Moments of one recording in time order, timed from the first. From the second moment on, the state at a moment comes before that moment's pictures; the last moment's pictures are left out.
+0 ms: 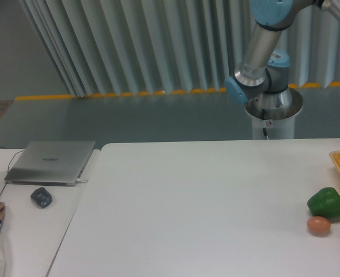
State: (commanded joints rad) arm 2.82 -2.00 -1.59 -1.07 1.37 0.81
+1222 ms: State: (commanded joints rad) arm 2.82 -1.99 -1.54 -1.13 1.37 0.85
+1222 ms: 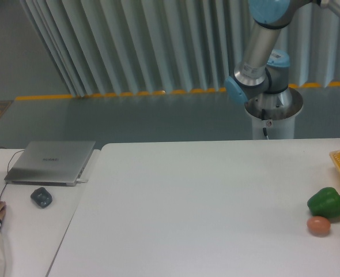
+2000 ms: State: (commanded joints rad) arm 2.83 -2.00 -1.57 -1.12 1.37 0.84
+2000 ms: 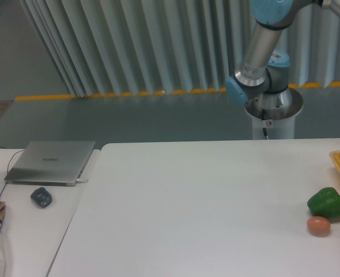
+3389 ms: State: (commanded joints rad) arm 2.83 -2.01 -1.57 -1.07 1.37 0.85
